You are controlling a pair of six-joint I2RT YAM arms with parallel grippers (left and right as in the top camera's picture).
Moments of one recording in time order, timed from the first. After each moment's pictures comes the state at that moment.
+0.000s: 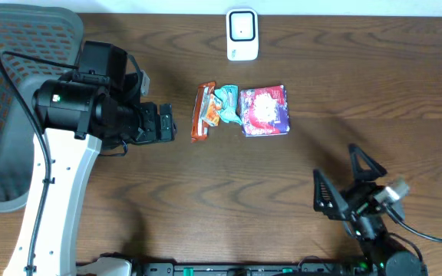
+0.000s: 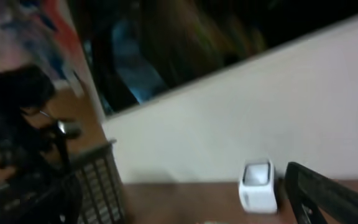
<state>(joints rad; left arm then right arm) -0.16 1.44 1.63 -1.47 0.23 -0.25 0.04 0.02 0.02 0.47 -0.44 0.56</state>
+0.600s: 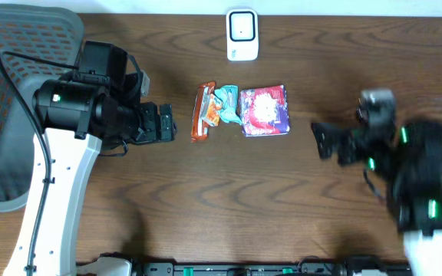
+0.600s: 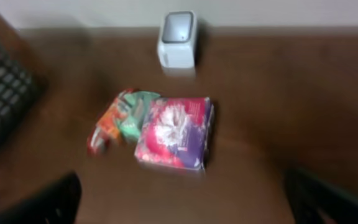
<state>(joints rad) -0.16 1.44 1.62 -1.47 0.23 -0.25 0.04 1.01 1.05 -0.71 -0.35 0.03</state>
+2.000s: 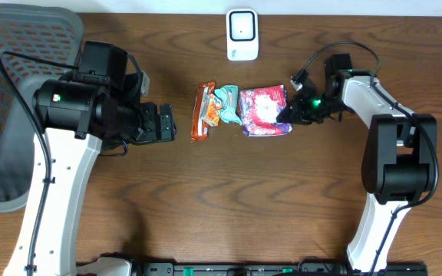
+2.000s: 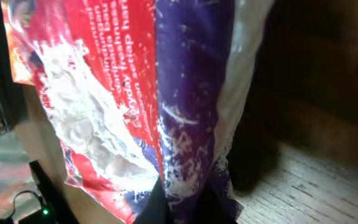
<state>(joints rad) -0.16 1.44 1.62 -1.47 0.23 -0.25 0.04 2.15 1.48 -0.84 -0.75 -0.06</state>
